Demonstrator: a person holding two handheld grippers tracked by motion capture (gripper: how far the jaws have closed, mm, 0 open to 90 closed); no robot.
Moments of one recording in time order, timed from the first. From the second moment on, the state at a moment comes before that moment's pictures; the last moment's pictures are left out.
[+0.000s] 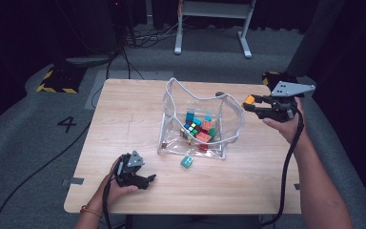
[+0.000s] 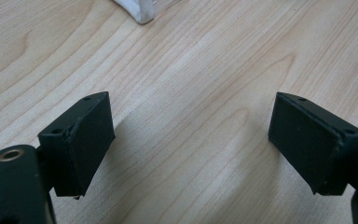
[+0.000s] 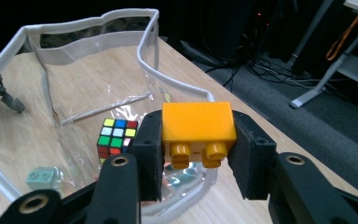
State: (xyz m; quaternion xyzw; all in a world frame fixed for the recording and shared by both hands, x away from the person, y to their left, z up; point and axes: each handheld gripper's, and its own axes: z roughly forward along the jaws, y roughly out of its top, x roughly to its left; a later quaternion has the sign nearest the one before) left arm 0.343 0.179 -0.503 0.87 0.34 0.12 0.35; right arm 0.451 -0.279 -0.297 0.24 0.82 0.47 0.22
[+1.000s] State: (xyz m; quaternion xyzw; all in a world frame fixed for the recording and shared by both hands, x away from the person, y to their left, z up) left arm 0.343 0.179 -0.503 0.87 0.34 0.12 0.35; right arm 0.476 -0.165 -0.307 0.12 0.90 0.40 0.14
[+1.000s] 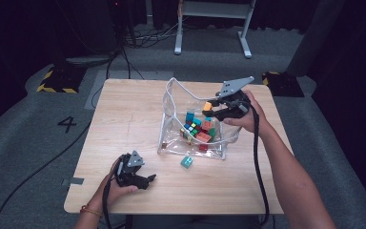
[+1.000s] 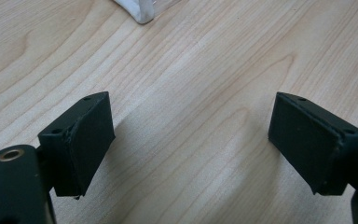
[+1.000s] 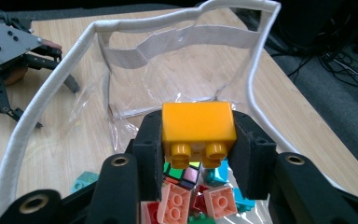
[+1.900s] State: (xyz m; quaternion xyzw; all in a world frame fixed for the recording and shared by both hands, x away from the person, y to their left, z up) left arm 0.343 0.179 -0.503 0.87 0.34 0.12 0.35; right arm 0.493 -0.130 -0.339 0.10 0.95 0.26 0.11
